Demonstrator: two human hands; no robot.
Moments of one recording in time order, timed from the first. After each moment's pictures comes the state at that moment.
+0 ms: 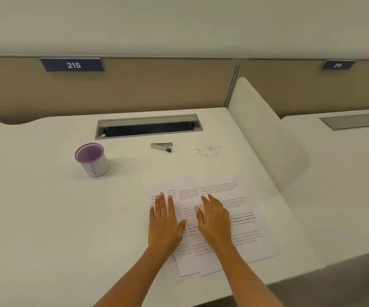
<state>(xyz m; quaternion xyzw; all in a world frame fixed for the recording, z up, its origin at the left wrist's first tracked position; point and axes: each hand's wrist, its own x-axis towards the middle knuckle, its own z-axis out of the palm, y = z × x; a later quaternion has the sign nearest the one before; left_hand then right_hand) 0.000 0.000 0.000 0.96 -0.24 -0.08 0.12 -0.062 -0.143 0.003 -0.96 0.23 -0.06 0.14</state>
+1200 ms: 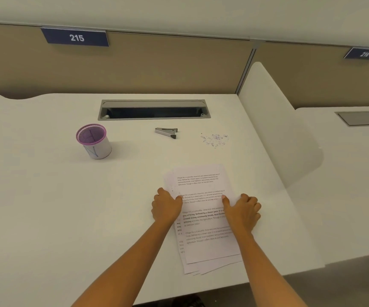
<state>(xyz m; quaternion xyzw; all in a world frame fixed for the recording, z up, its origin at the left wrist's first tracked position) 0.027 -0.026 0.024 0.89 0.07 -0.24 0.37 -0.069 -0.200 0.010 -0.86 0.49 -0.05 0.14</state>
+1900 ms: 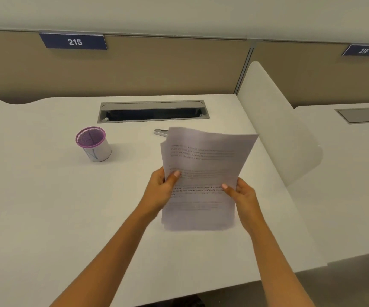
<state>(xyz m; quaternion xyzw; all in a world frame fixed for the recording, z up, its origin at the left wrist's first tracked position) 0.036 0.004 0.121 0.68 -0.14 -0.23 0.68 -0.072 -0.205 0.073 -0.63 0.25 -0.12 0.72</state>
